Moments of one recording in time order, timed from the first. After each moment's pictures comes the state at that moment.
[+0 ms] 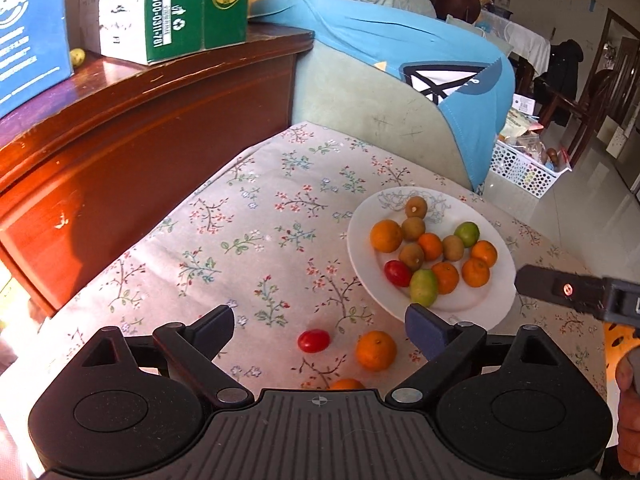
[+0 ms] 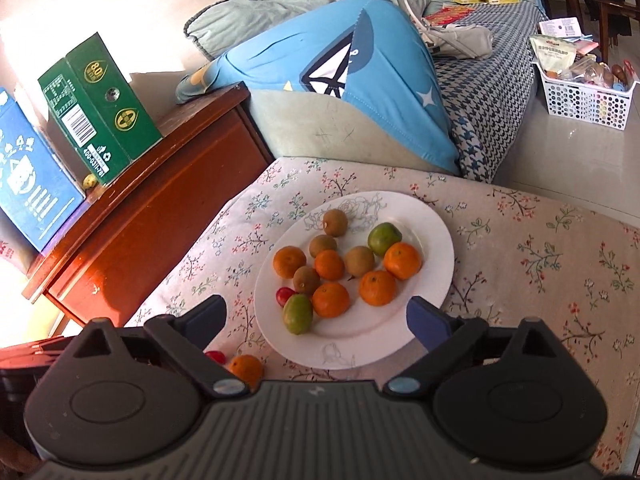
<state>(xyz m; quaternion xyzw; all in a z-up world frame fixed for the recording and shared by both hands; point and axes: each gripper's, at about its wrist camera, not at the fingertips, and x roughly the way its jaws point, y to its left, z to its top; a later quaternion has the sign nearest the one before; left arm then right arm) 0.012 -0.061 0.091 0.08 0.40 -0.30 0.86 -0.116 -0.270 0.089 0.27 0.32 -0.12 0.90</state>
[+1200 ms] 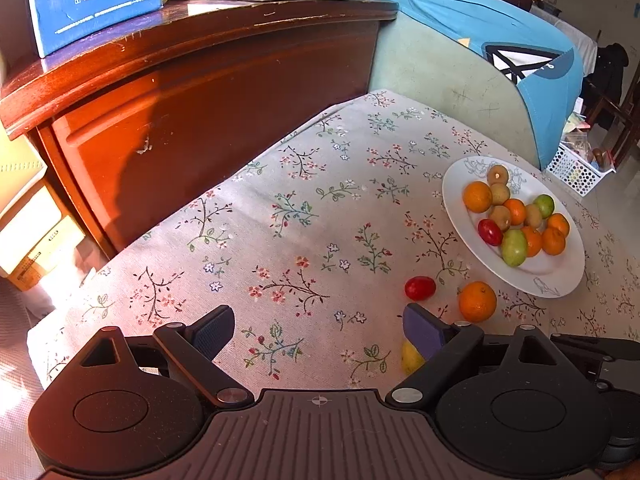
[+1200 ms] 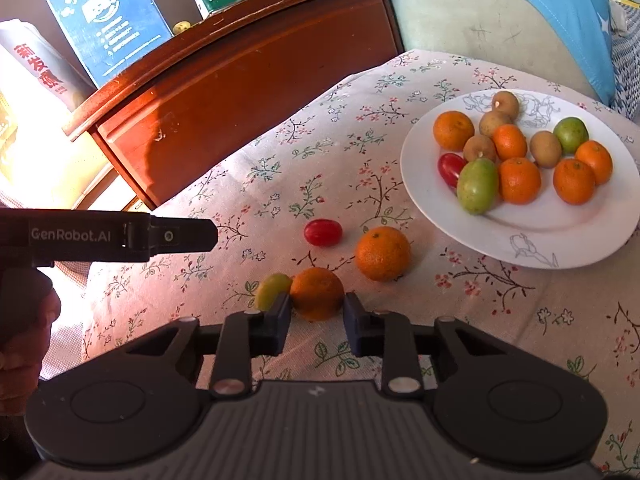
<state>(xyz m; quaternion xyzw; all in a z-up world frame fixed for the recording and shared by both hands) 0.022 -0.003 0.060 0.08 0.43 -0.25 0.87 -0.071 -0.165 0.024 0.19 0.40 0.02 0.90</state>
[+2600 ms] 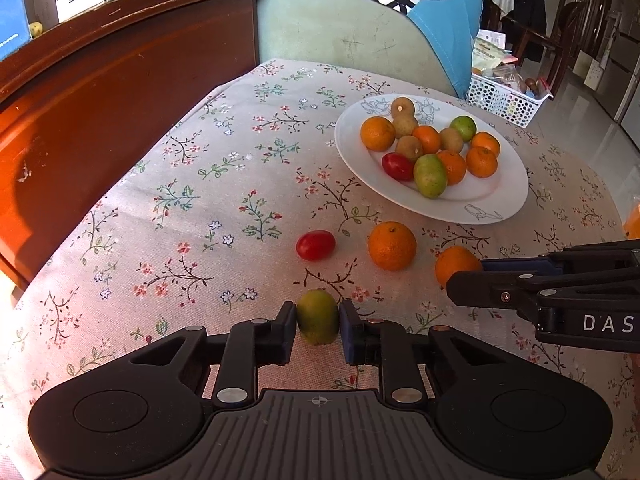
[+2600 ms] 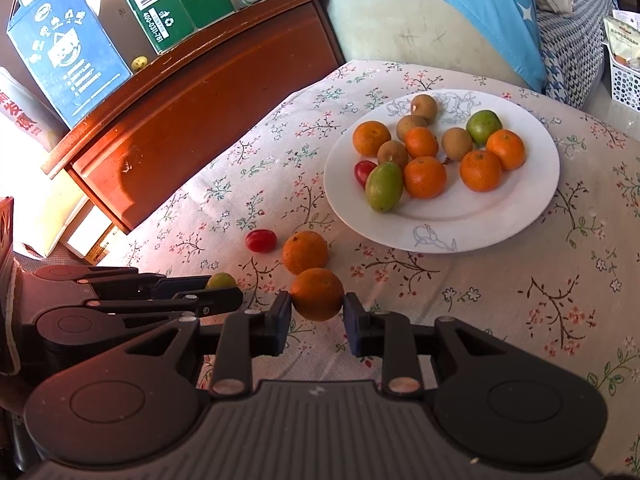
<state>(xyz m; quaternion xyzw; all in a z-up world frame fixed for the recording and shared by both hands) -0.011 -0.052 0.032 0.15 0.41 -0.34 0.83 -0.103 -0.205 0.038 0.23 0.39 -0.03 0.89</state>
